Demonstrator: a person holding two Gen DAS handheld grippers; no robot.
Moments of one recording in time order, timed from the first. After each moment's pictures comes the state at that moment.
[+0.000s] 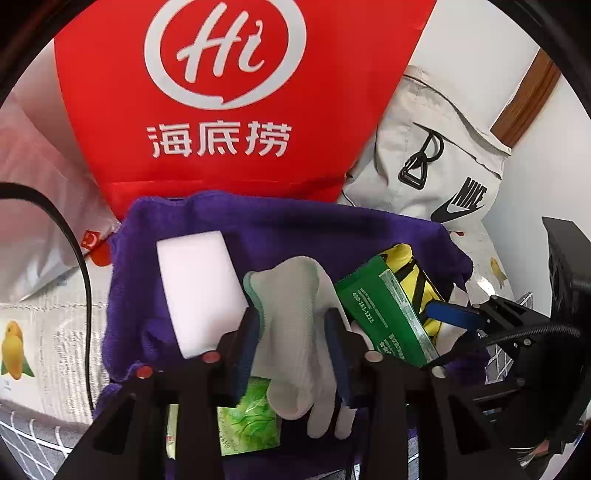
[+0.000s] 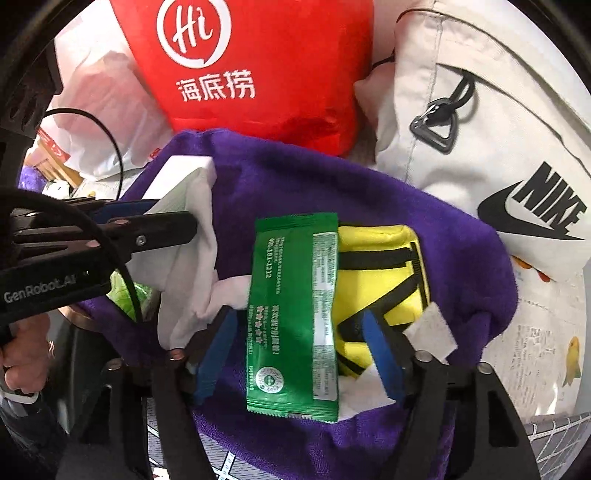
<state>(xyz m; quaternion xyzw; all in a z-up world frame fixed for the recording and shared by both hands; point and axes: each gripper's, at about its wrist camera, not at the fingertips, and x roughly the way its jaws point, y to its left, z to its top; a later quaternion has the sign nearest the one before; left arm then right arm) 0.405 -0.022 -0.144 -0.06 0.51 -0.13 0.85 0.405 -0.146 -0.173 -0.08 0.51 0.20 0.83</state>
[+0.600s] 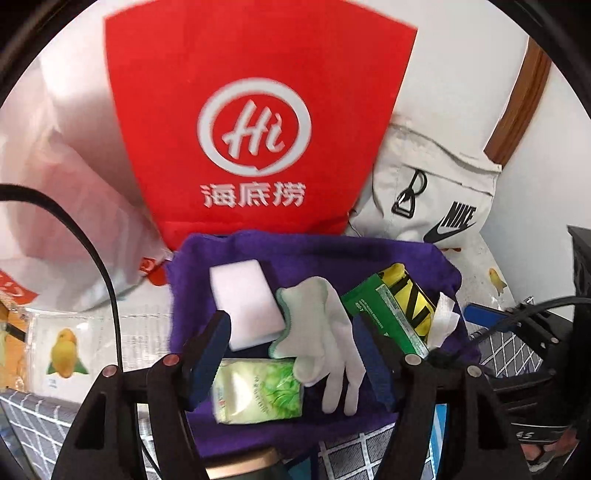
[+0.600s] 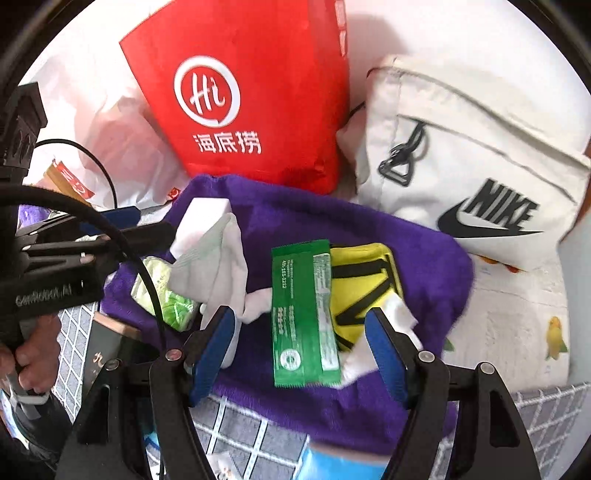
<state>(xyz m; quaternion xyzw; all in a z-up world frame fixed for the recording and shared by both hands) 0.372 0.003 -0.086 -0.03 0.47 -0.10 0.88 0.369 -0.171 -0.105 -0.04 0.48 0.18 0.86</state>
